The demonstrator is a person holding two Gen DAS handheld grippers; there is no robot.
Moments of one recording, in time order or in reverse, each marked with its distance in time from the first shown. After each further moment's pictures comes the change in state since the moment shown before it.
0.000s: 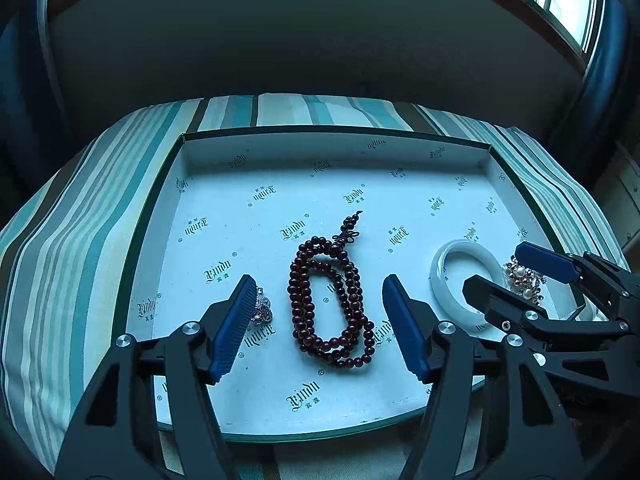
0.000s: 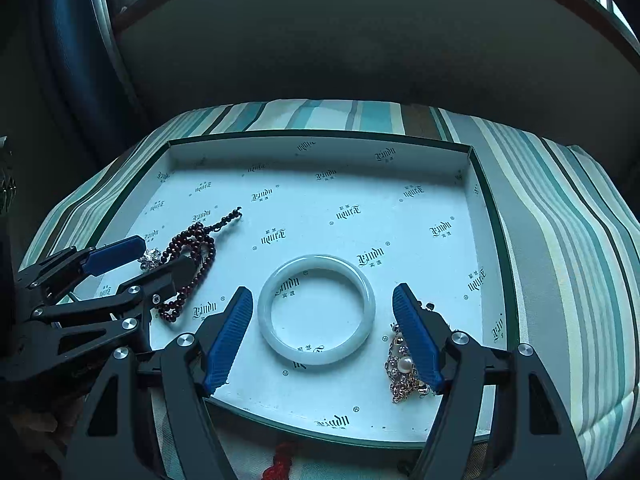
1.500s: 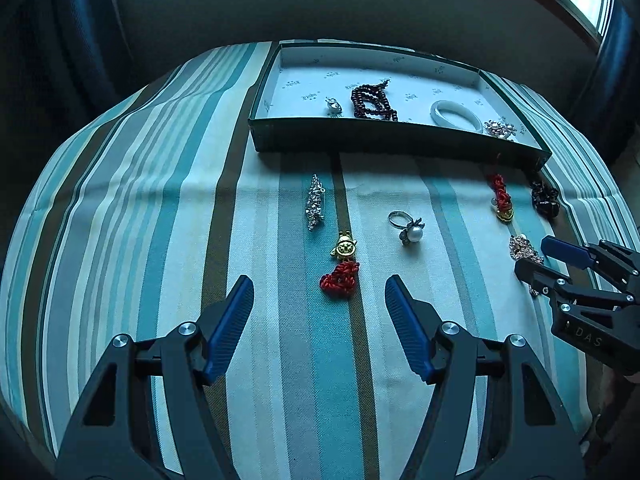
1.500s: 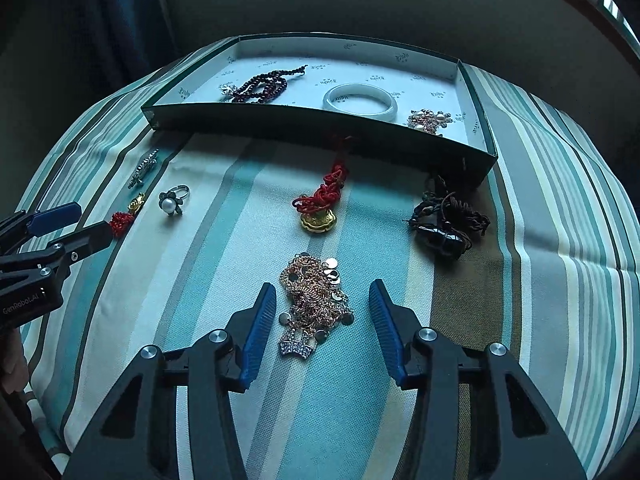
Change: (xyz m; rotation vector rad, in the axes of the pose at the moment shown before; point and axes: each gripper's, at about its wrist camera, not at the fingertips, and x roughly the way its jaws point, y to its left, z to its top) left arm -0.115 0.019 -0.141 -0.048 0.116 0.123; right arm -0.068 0.028 -0.135 -0.124 0.159 -0.009
